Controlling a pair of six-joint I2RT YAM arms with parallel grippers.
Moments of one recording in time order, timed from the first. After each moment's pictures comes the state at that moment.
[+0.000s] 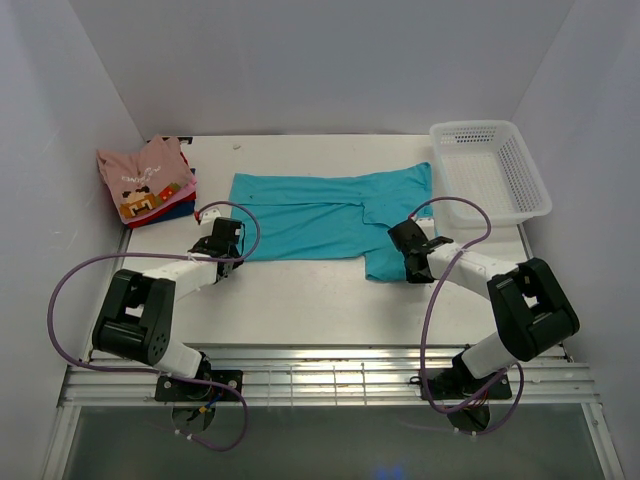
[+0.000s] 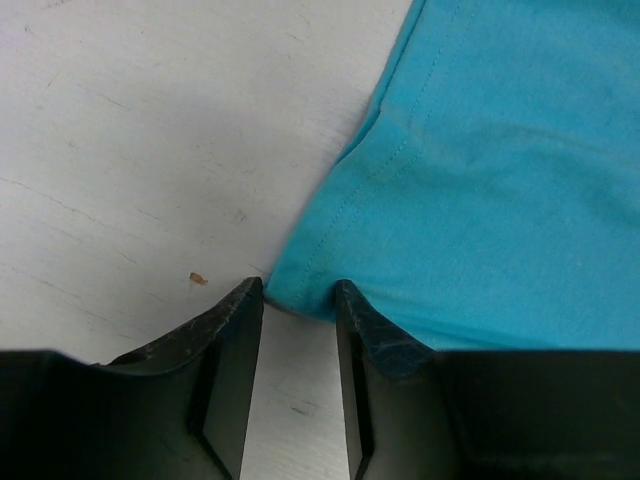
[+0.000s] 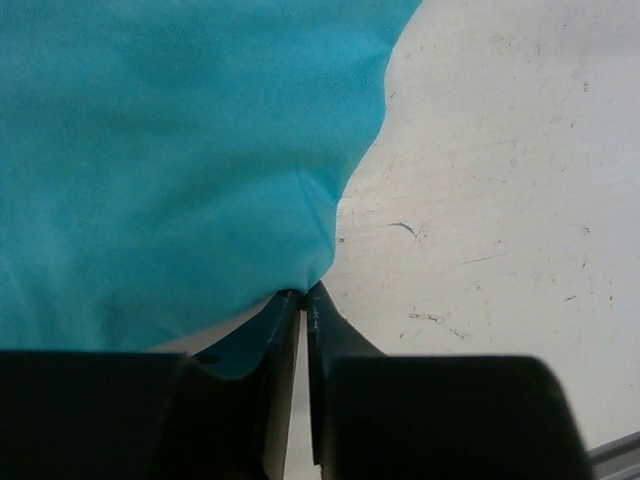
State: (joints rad) left arm -0.27 1.48 0.64 -0.08 -0.45 -0.55; right arm 0.52 1.51 0.76 -0.49 0.50 0.43
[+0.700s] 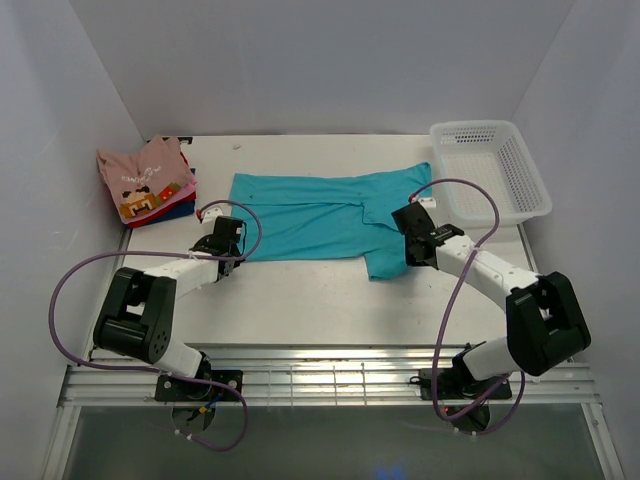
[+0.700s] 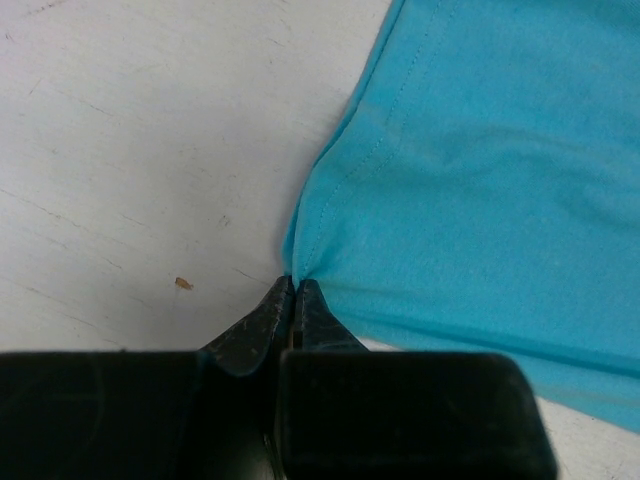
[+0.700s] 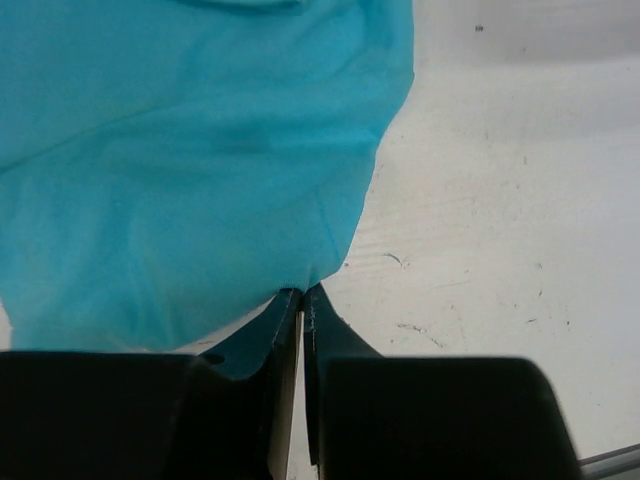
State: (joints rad) left arm -0.27 1.50 0.66 -0.08 -0.44 -0.55; right arm 0.50 1.40 0.85 -0.55 0.47 0.38
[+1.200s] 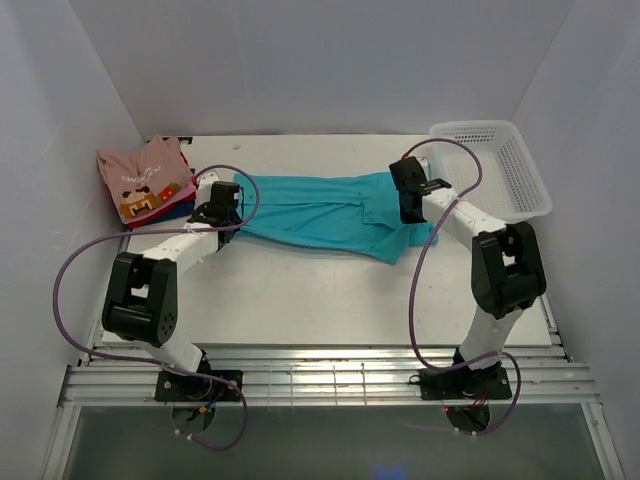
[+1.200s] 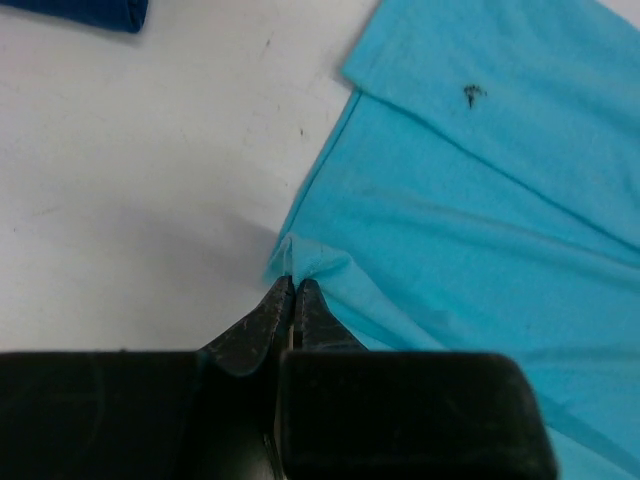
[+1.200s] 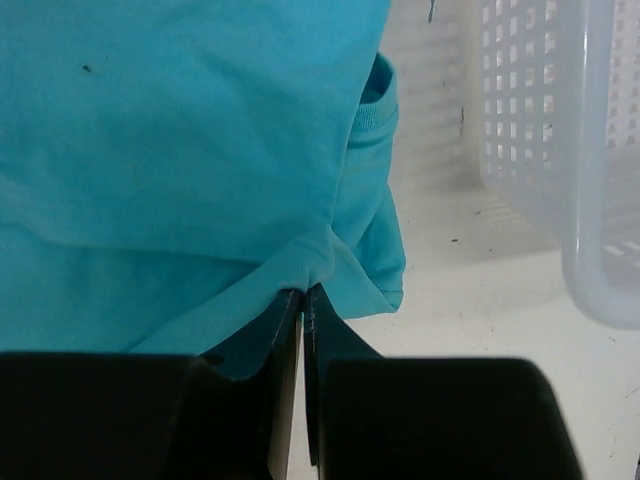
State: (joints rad) left arm -0.23 1.58 0.92 -0.12 -0.44 -0.54; right arm 0.39 1.77 1.28 -0.55 0.45 0.23
